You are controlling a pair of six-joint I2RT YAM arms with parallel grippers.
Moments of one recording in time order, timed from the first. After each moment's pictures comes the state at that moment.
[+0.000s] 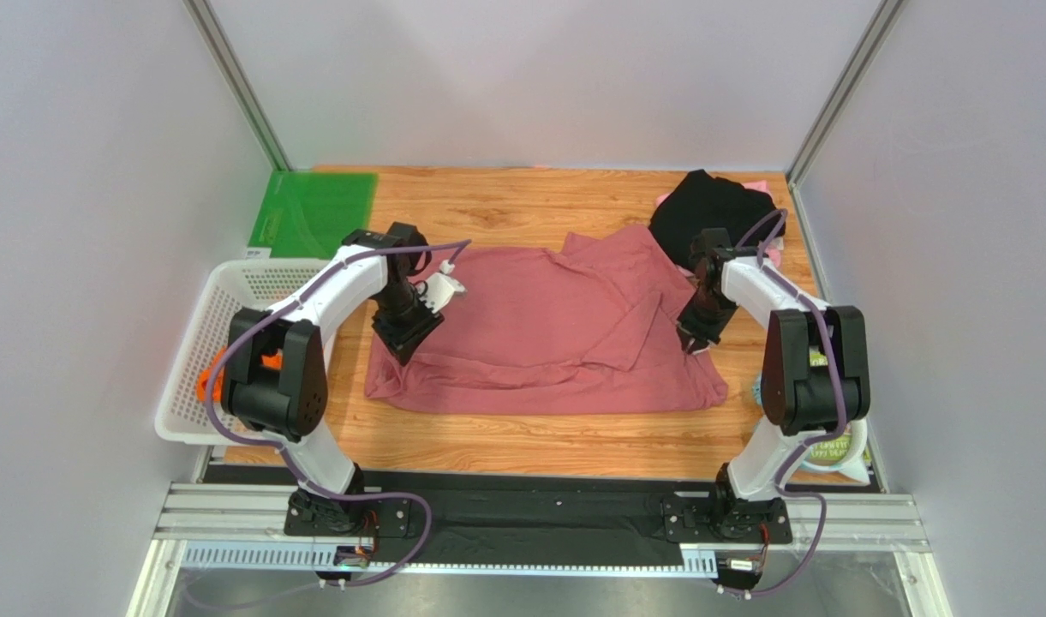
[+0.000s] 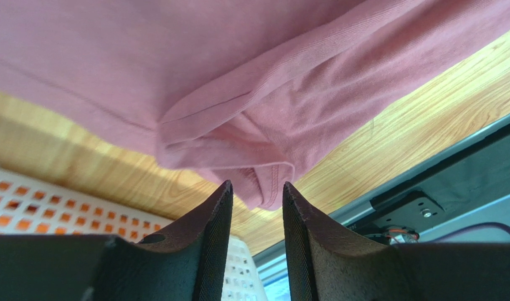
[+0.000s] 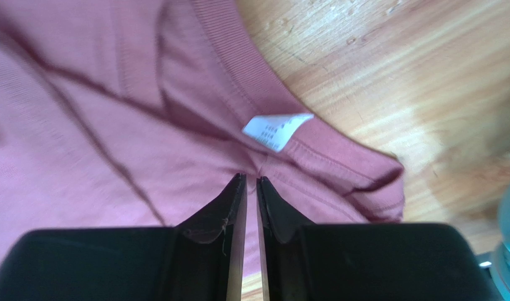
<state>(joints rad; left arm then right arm) -0.27 1.68 1.27 -1.14 0.13 0.57 0.06 1.75 1.13 -0.82 0.09 0.72</state>
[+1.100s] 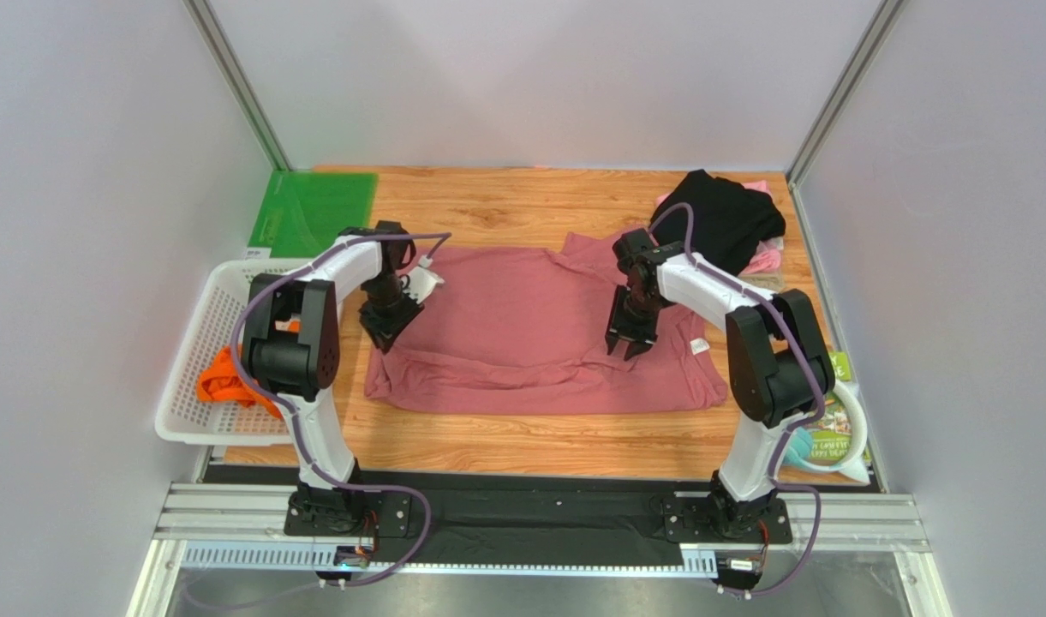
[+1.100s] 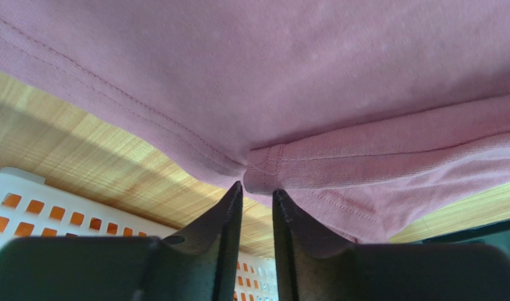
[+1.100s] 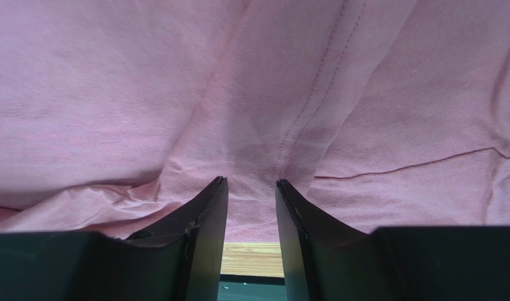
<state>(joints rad) -0.15 1.90 1.31 -1.02 0.01 0.57 0.37 1.82 1.26 -0.85 -0.09 0.64</state>
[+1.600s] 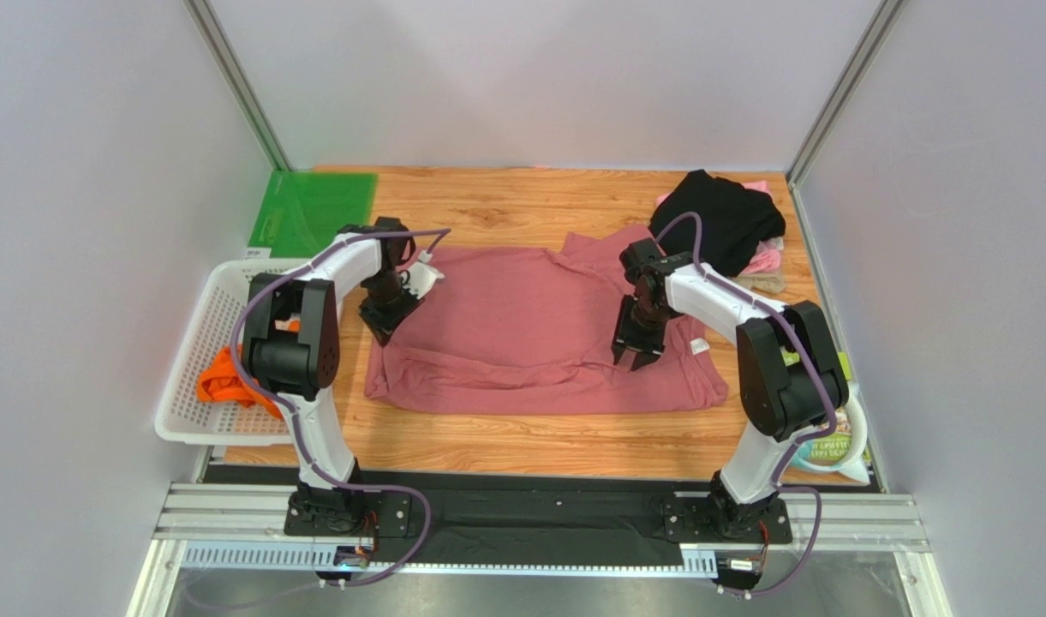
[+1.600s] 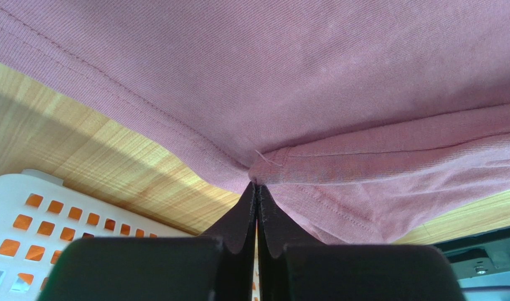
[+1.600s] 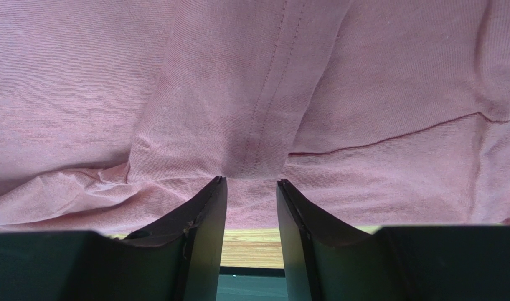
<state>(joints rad) -0.14 1.91 1.33 -1.00 0.01 0.56 0.37 1.75 1.16 -0.84 -0.09 0.64</state>
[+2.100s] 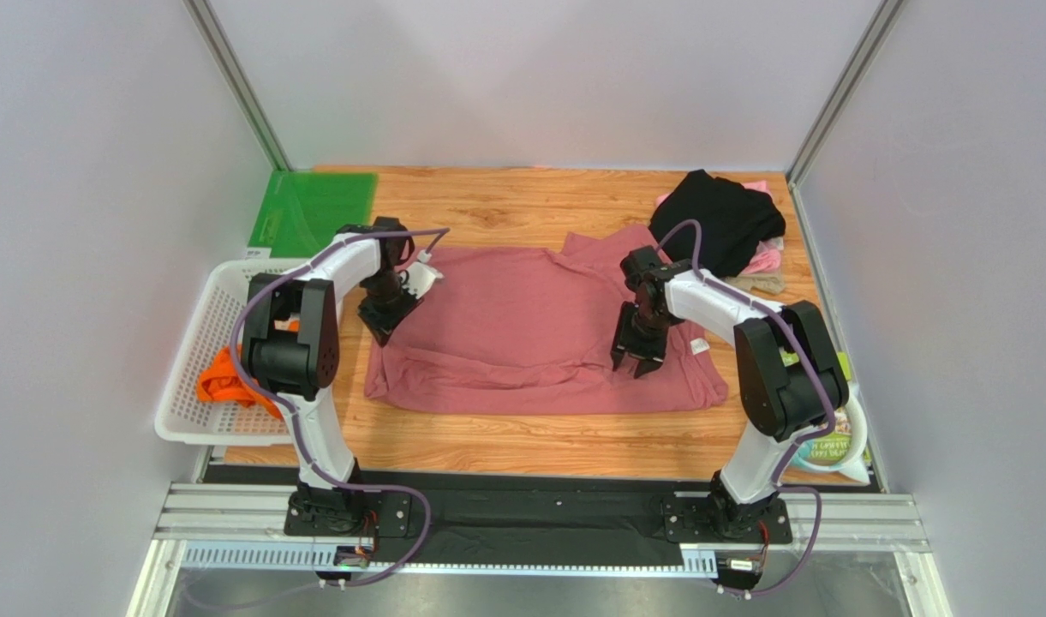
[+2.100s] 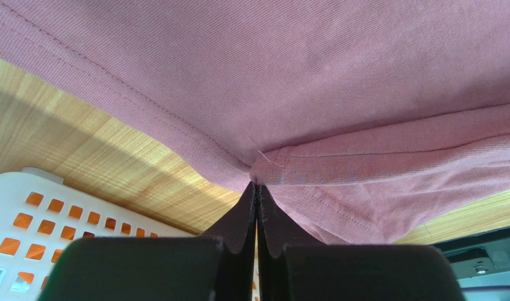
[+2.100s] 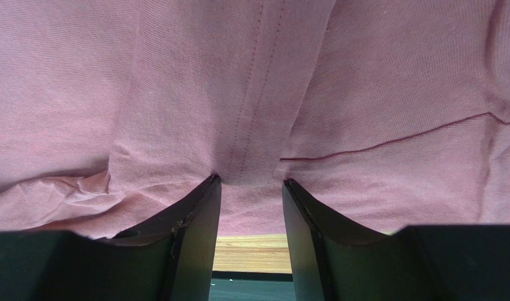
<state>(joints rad) -0.14 1.91 1.33 -1.00 0.01 0.56 0.37 1.75 1.11 -0.81 -0.09 0.66</state>
